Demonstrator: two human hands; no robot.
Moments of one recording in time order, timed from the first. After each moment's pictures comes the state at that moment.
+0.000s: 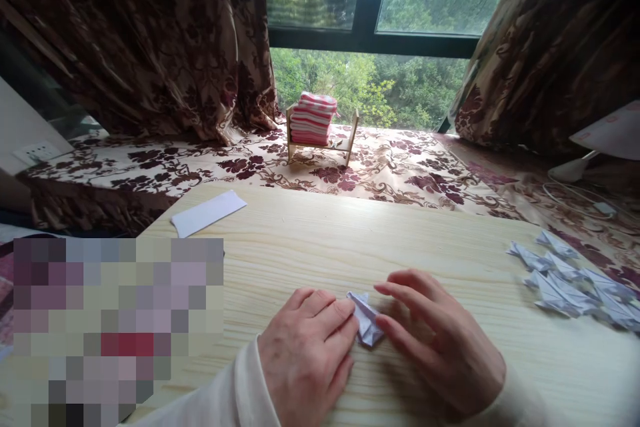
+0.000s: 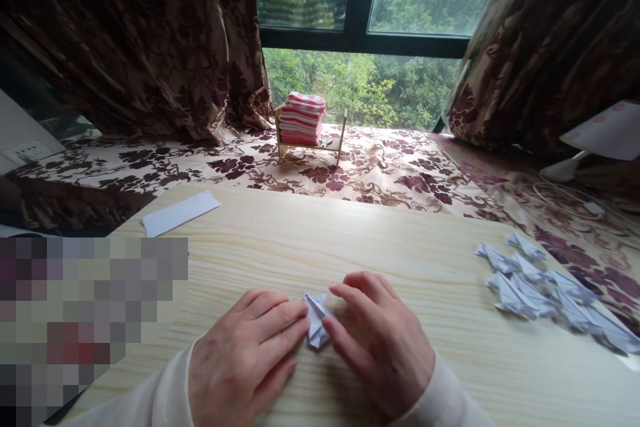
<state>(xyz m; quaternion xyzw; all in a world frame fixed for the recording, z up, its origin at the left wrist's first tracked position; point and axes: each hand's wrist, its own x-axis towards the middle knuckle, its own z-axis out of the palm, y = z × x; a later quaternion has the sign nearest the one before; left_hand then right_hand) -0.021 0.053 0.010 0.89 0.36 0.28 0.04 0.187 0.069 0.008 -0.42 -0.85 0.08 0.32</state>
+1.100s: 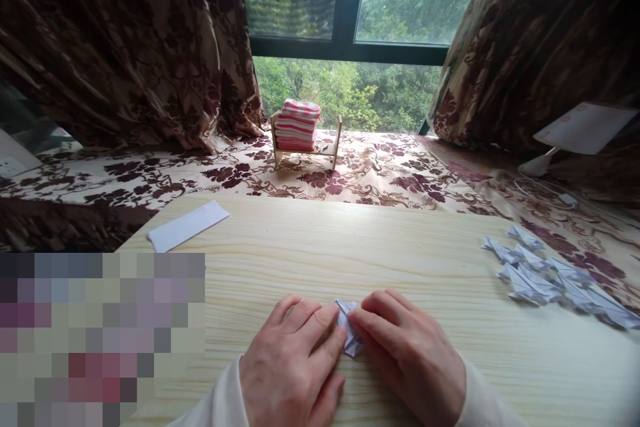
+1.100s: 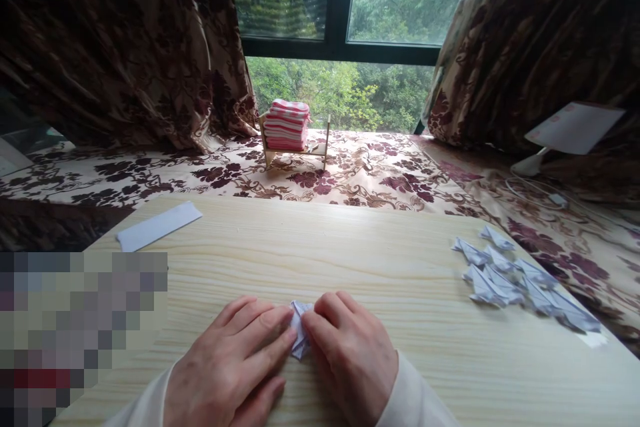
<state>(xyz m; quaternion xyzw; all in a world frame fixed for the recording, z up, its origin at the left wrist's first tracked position) -0.022 0.056 -0.002 0.90 0.33 0.29 0.01 0.172 0.063 0.001 -0.41 -0.86 0.08 0.28</state>
